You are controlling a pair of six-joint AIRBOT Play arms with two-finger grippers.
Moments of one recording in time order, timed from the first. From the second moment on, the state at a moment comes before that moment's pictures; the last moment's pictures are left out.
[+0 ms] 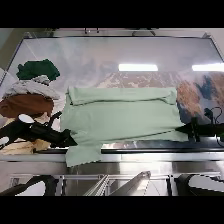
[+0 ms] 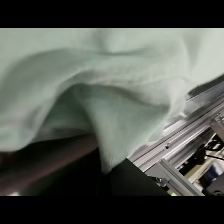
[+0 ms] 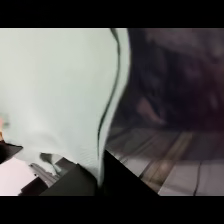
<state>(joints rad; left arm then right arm) 0.21 -1.28 0.51 0.87 -1.31 -1.13 -0.76 -1.44 0.64 -0.75 1.37 1.00</state>
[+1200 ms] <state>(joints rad) 0.17 -1.88 1.47 0.56 -1.46 -1.06 -0.39 -1.65 1.00 -0.40 0.99 0.88</state>
